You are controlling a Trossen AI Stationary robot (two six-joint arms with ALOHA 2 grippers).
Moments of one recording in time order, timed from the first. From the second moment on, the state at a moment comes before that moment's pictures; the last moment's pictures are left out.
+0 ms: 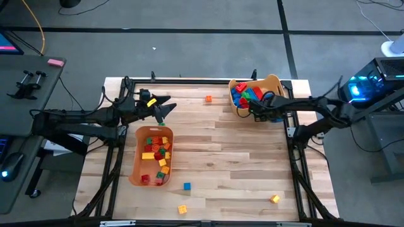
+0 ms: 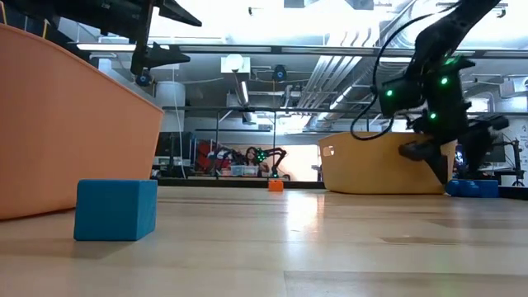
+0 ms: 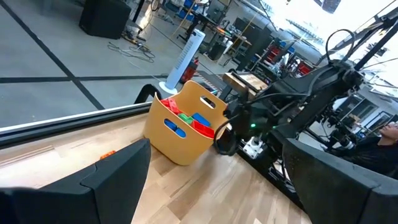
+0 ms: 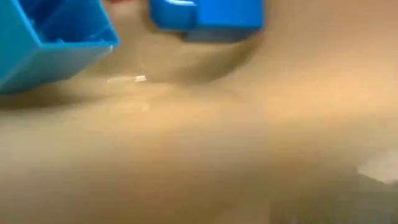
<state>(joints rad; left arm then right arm) 0.14 0.81 0.52 0.18 -0.33 -0.57 -0.49 1.40 0.68 -0.99 0.46 1.04</state>
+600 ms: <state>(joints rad) 0.14 0.81 0.52 0.18 -0.33 -0.57 -0.38 1.48 0.69 -0.88 0.34 0.94</state>
